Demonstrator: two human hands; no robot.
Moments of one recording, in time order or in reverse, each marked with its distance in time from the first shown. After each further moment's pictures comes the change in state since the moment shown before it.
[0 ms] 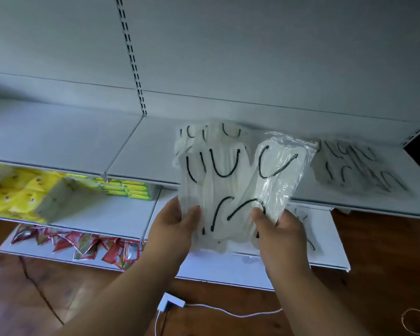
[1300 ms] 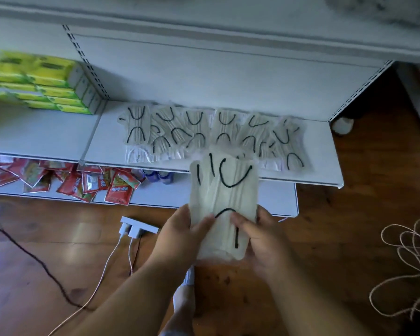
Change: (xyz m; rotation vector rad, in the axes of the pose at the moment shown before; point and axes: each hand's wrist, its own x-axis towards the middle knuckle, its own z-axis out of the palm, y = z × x) left_hand -0.045 -0.269 0.140 0.118 -0.157 -0.356; right_hand 0.009 0.287 -0.058 0.366 -0.308 0.583
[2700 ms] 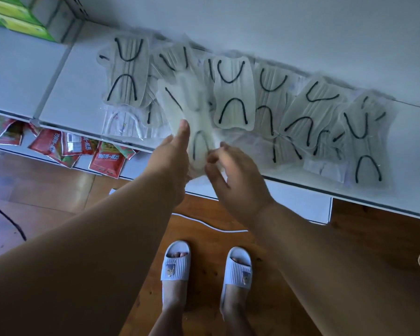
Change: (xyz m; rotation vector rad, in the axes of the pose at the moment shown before) left_hand 0.249 0.005 -0.010 -0.208 0.224 -0.294; right_hand 0.250 0.026 0.069 -1.175 -0.267 -0.900
